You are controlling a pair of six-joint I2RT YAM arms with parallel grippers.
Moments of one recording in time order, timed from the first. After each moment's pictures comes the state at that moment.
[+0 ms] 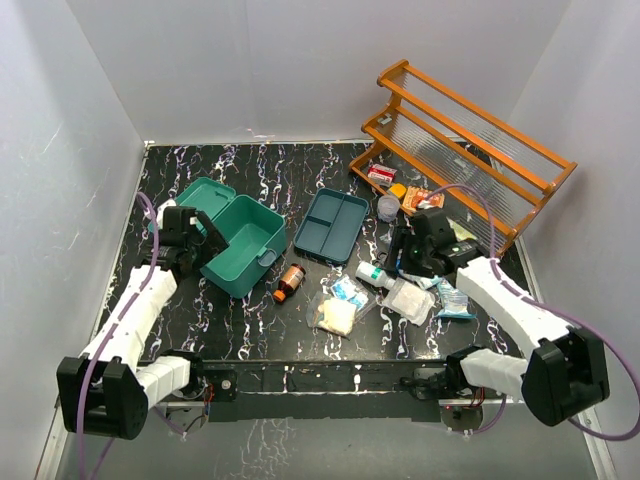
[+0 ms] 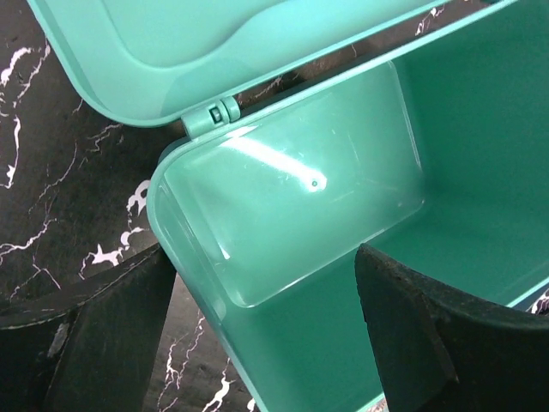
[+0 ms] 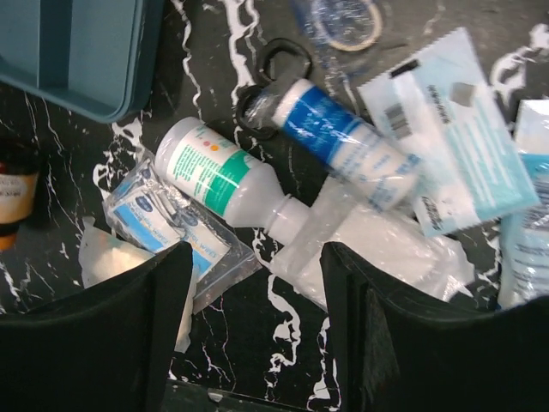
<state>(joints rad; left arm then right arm) -0.12 1.06 0.79 -0.60 -0.17 -0.69 0.34 1.13 0.80 -0.60 -0.01 0.55</state>
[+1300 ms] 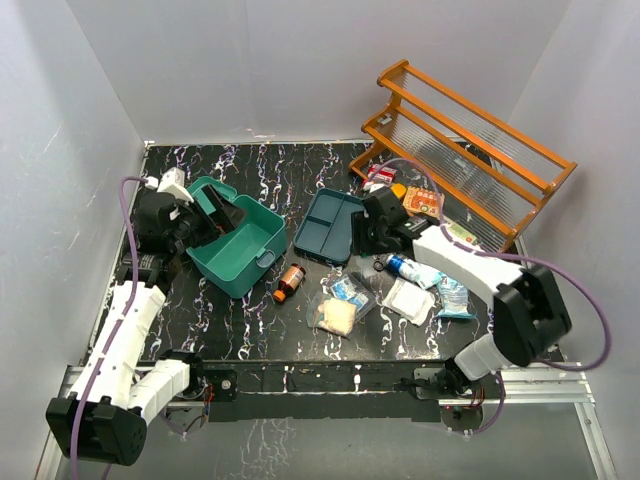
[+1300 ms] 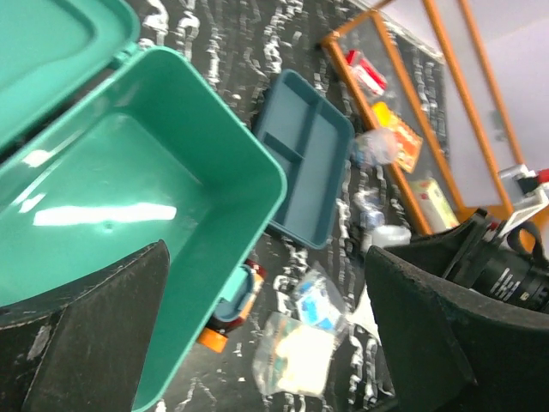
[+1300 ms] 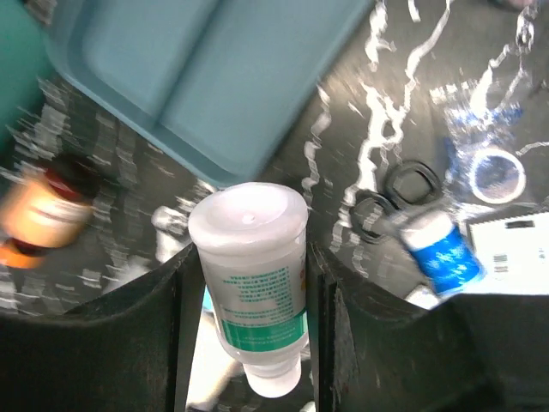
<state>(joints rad) -0.12 0.94 0.91 -0.43 0.21 -0.60 0.58 1.52 1.06 -0.49 0.06 0.37</state>
